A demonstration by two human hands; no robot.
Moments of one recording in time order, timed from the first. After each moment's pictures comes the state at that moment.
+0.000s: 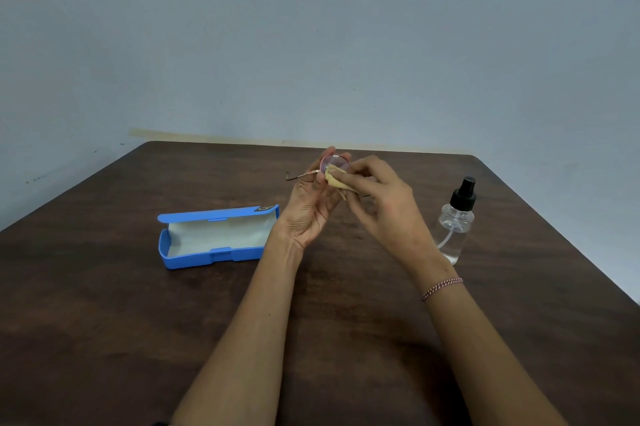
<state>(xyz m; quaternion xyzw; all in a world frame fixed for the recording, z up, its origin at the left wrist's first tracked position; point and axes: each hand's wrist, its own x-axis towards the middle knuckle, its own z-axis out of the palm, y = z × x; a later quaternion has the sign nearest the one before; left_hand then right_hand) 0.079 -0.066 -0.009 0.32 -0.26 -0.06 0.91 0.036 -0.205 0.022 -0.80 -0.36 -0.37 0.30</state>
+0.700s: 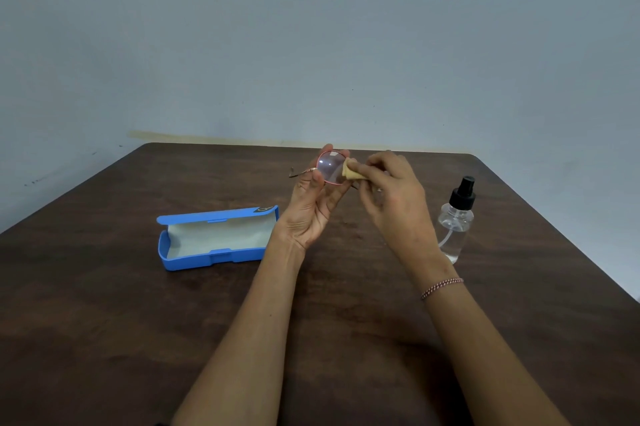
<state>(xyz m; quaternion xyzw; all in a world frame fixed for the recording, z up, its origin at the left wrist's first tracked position) 0.081 -0.067 -0.012 0.29 -0.27 -0.05 0.92 0.039 -0.208 0.022 -0.82 -0.27 -0.44 0.26</state>
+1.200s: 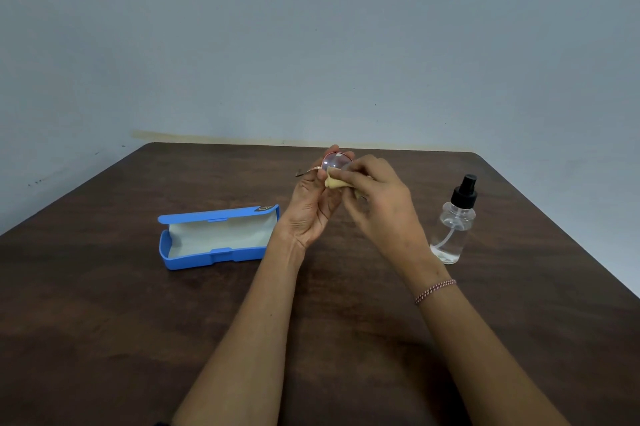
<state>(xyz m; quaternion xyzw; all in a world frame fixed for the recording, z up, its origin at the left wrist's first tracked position) 0.084 -0.066 -0.016 0.32 -0.26 -0.07 0.91 0.031 -0.193 0.022 -0.80 -0.32 -0.42 0.28</state>
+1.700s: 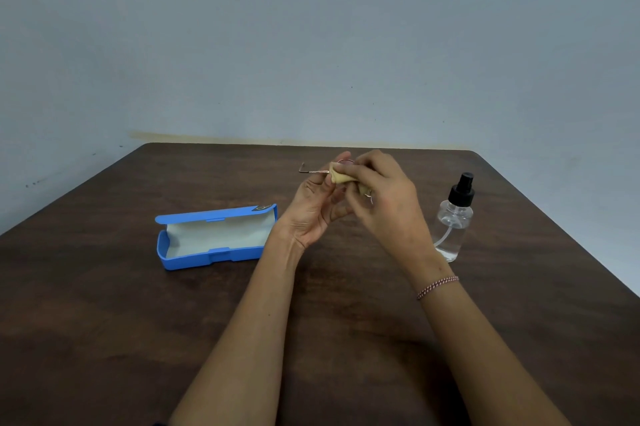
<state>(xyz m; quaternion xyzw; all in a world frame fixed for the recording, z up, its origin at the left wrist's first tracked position) 0.081 -0.070 -0.014 0.40 -0.26 -0.09 0.88 0.033 -0.201 0.023 -0.80 -0.30 -0.43 0.30</state>
